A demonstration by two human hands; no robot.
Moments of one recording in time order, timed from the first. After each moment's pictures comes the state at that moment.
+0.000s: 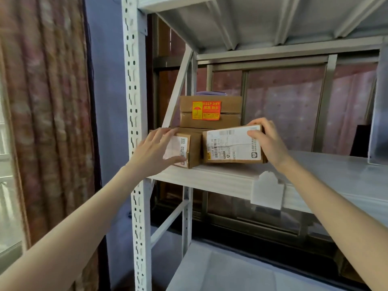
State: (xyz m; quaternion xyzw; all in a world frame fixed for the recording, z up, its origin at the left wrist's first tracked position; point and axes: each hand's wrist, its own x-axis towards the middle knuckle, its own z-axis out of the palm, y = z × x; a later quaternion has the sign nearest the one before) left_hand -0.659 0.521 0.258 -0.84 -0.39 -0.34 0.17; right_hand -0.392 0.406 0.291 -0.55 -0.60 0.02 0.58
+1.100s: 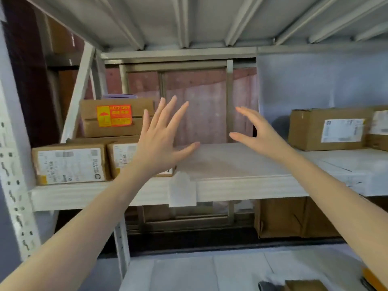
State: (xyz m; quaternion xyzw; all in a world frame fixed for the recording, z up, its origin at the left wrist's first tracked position) left_hand -0.472 0.428 0.296 -0.86 -0.14 -0.47 0.15; right_hand -0.274 0.271 0.301 -0.67 -0.57 -0.15 0.46
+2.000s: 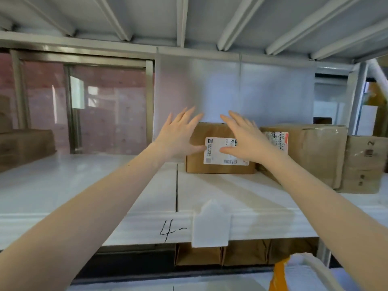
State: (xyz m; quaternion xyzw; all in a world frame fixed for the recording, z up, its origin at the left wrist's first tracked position) left_hand -0.067 0.276 0.327 -0.91 -0.14 -0.35 0.16; right_hand 0.055 0.115 0.332 -0.79 -0.53 -0.29 0.15
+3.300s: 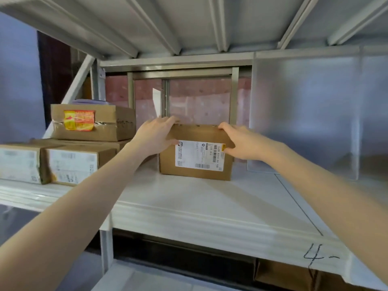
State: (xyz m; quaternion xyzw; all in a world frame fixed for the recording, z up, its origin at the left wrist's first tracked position) left_hand -0.320 0.426 0.342 -0.87 -0.33 -0.31 0.18; right_hand -0.115 0.295 0.347 -0.69 -0.69 -0.19 0.15
